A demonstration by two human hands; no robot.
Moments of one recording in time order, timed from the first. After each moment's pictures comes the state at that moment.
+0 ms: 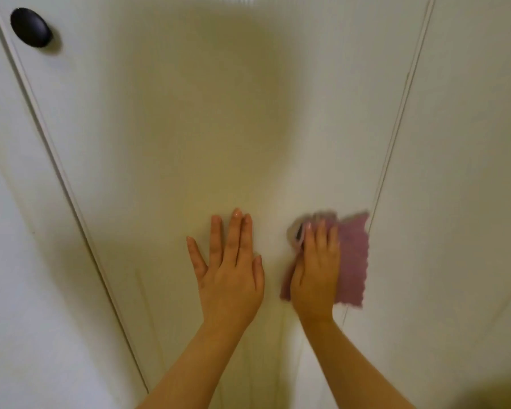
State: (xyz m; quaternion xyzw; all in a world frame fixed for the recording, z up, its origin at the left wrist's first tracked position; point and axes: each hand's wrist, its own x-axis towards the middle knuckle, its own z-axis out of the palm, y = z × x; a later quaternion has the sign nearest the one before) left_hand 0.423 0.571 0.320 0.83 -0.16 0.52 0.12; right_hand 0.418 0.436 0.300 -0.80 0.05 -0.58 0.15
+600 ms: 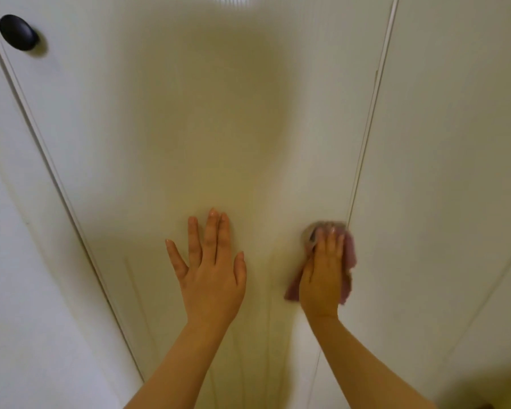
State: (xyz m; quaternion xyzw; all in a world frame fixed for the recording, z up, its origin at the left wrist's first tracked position) left_hand 0.407 0.569 0.318 0.84 -0.12 0.52 0.12; right_hand 0.401 0.397 0.281 -0.82 0.08 -0.53 0.21
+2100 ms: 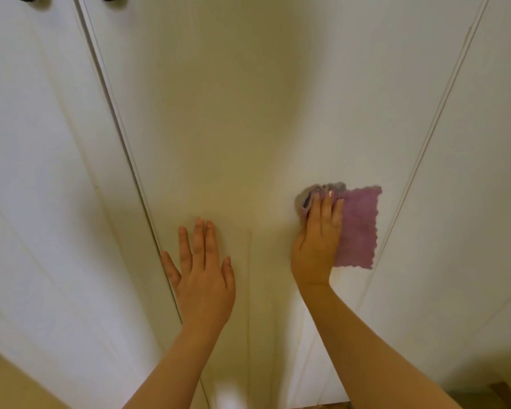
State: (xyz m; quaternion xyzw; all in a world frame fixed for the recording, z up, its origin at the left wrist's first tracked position) left_hand 0.396 0.662 0.271 0.89 -0.07 0.43 0.14; right_hand 0.417 0.493 0.294 -0.81 0.08 -0.55 0.20
